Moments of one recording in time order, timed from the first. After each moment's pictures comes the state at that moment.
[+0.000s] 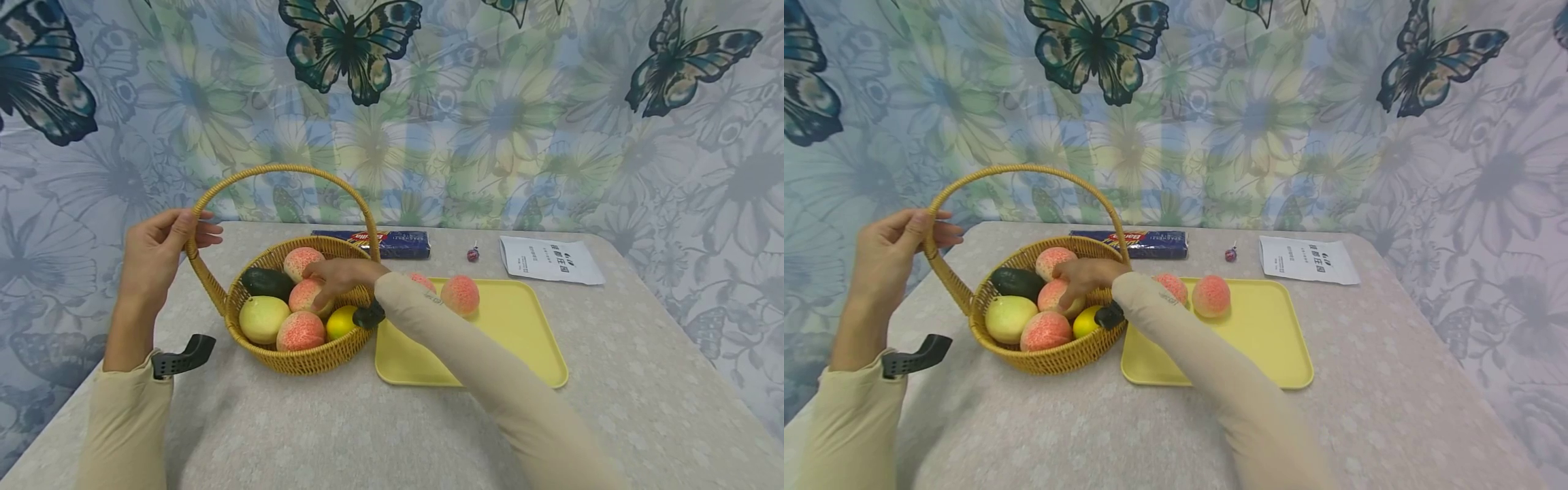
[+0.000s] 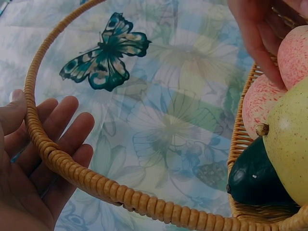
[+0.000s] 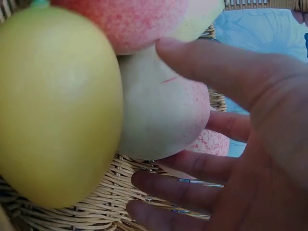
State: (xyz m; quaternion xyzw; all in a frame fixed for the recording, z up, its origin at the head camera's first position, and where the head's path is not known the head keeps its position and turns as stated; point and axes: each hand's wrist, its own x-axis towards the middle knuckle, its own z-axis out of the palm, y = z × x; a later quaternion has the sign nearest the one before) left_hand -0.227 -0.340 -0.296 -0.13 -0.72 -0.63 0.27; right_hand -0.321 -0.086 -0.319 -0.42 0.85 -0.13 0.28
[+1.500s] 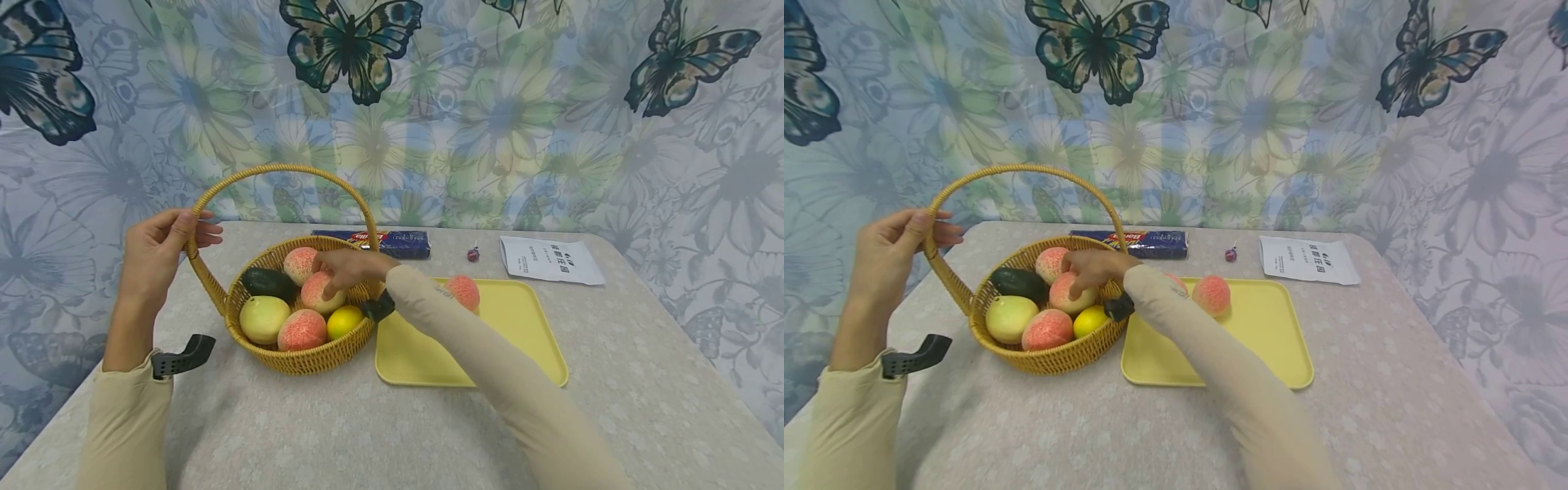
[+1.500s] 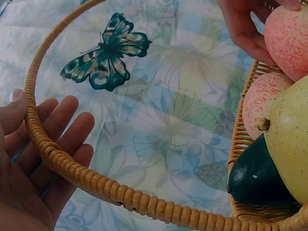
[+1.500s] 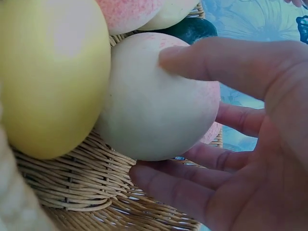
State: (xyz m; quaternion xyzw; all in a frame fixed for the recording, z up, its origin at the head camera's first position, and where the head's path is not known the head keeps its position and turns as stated) left_hand -0.224 -0.339 -0.297 -0.13 -0.72 -0.62 0.27; right_hand -0.332 -0.072 -0.320 -0.43 0.85 -0.18 0.25
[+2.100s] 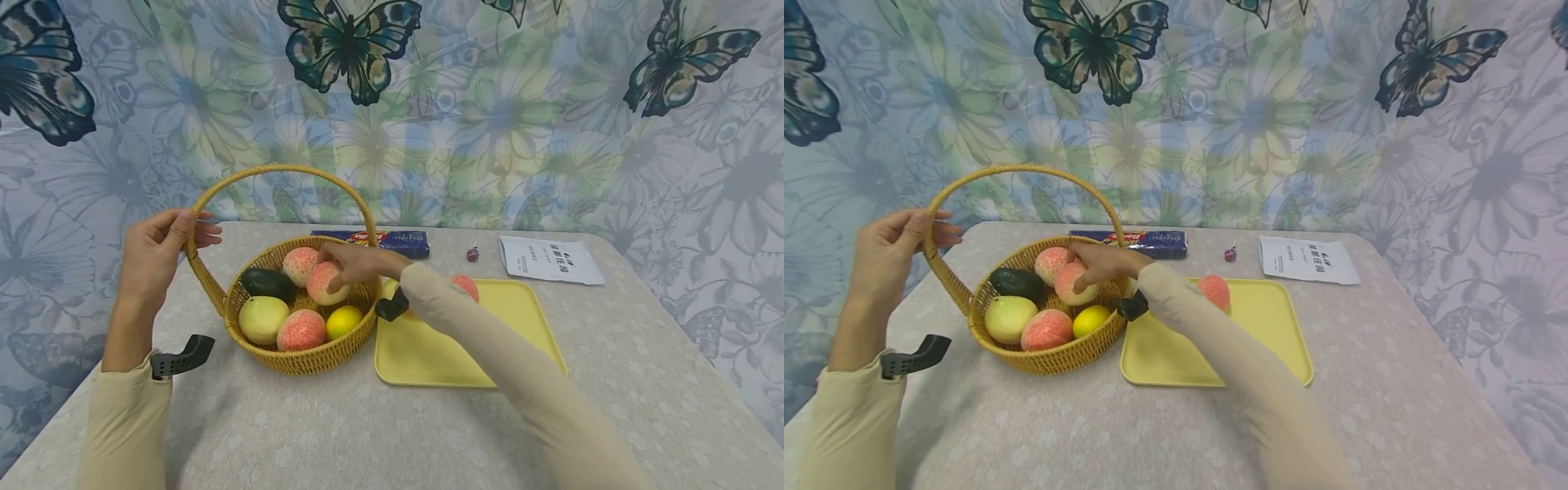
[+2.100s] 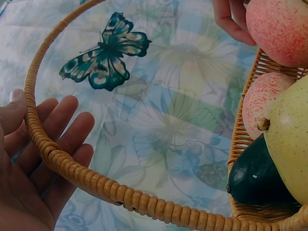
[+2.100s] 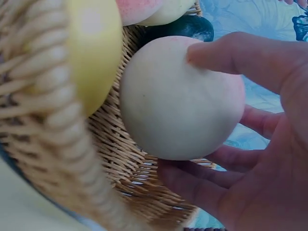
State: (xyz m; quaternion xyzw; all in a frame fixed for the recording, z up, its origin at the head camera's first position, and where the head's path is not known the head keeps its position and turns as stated) left_hand -0.226 -0.340 -0.297 -0.13 -0.72 -0.63 0.27; right_hand -0.336 -0.055 -0.316 -0.44 0.84 -0.22 0.23
